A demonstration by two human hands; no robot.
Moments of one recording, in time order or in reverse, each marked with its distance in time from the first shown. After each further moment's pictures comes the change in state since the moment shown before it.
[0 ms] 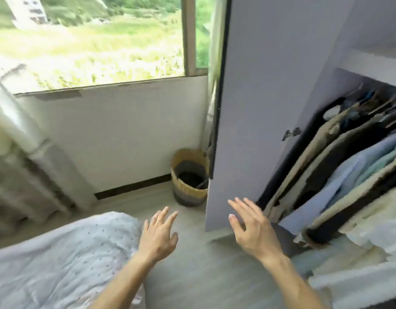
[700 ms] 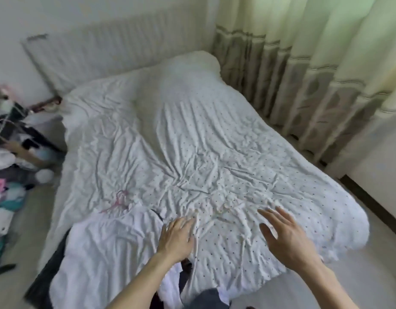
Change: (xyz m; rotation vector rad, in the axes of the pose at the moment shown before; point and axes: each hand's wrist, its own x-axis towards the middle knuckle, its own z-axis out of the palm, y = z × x) left_hand -0.483 -0.137 0.147 -0.544 0.233 -1.394; right_hand -0.146 -0.330 0.210 -0.087 -0.946 -1.249
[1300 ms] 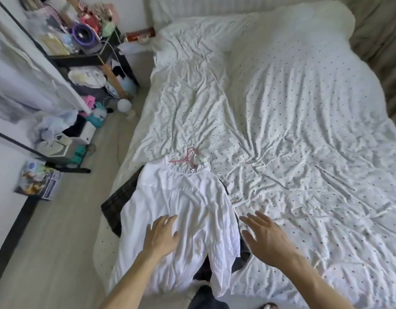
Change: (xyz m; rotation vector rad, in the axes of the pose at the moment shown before) left_hand -0.097 -0.247 0.039 -0.232 -0.014 -0.542; right_hand 0.080 -0.208 0.168 -0.156 -0.509 -0.431
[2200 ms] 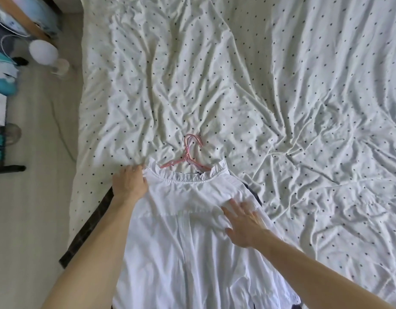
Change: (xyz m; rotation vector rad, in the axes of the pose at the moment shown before) left_hand 0.405 -0.135 -0.066 0.271 0.055 0.002; right_hand 0.314 -0.047 0.153 -0.087 -0.549 0.277
